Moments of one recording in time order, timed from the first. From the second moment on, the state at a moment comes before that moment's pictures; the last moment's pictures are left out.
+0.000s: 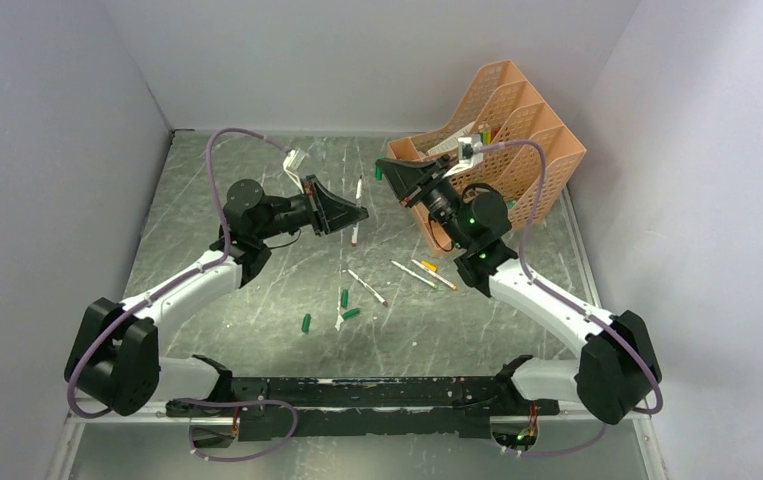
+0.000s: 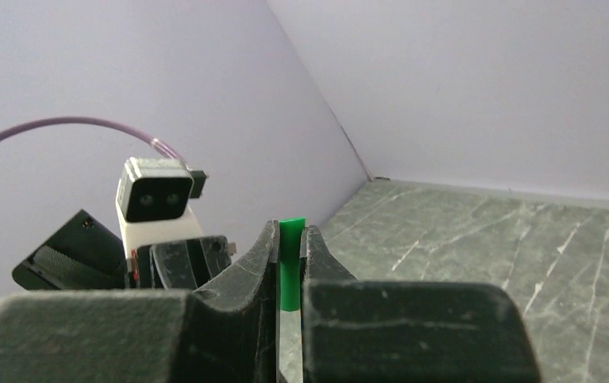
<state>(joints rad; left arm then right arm) -0.48 1.31 0.79 0.66 0.75 -0.74 0.60 1.24 0.82 0.77 -0.10 0.59</state>
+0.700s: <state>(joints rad) -0.51 1.32 0.79 0.71 0.80 -0.77 0.60 1.34 0.87 0.87 -0.15 0.66</state>
